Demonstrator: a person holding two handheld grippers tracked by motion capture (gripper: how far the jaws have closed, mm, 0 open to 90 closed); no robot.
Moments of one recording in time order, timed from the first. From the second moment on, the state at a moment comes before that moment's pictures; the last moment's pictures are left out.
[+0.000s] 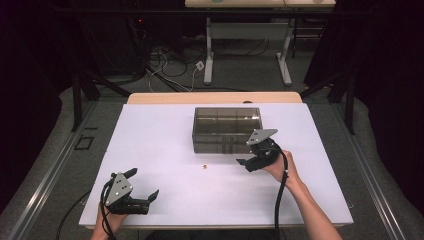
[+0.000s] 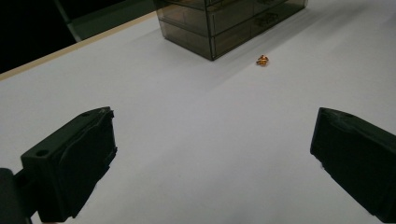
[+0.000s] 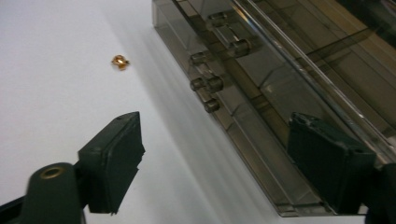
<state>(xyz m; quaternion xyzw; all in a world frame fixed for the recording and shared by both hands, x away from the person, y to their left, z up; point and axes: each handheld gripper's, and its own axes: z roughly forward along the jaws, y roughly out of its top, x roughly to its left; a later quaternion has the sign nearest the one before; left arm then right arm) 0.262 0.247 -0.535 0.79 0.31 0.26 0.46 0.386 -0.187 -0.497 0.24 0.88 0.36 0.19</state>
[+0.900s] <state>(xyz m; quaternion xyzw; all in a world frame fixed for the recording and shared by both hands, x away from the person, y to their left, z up) 0.260 0.246 -0.535 0.79 0.31 0.26 0.45 0.391 -0.197 -0.509 0.21 0.87 0.35 0.28</state>
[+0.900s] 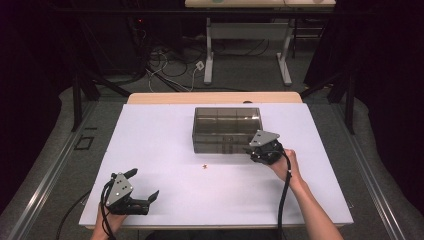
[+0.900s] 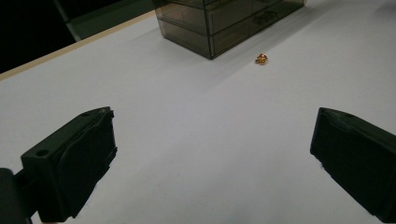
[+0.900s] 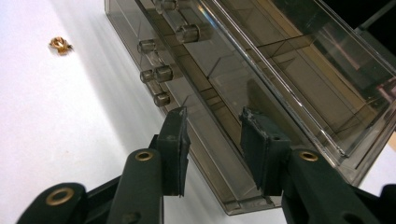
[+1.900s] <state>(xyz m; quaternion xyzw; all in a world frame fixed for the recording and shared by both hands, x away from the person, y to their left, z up) 0.263 0.245 -0.536 0.80 0.31 0.26 0.45 0.391 -0.197 -0.516 0.20 0.87 0.34 0.31</state>
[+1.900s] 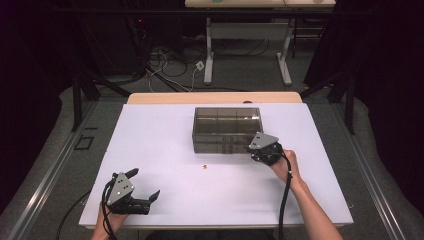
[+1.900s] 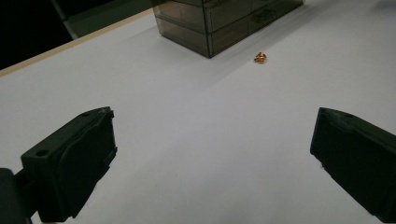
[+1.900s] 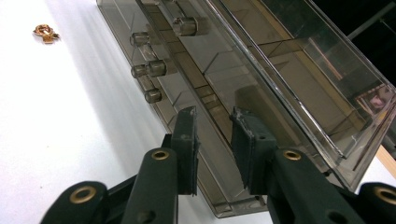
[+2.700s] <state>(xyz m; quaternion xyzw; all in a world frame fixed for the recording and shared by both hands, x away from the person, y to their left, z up) 0.263 0.244 -0.536 0.80 0.30 0.26 0.45 0.393 -0.194 -0.518 0.20 0.87 0.34 0.30</state>
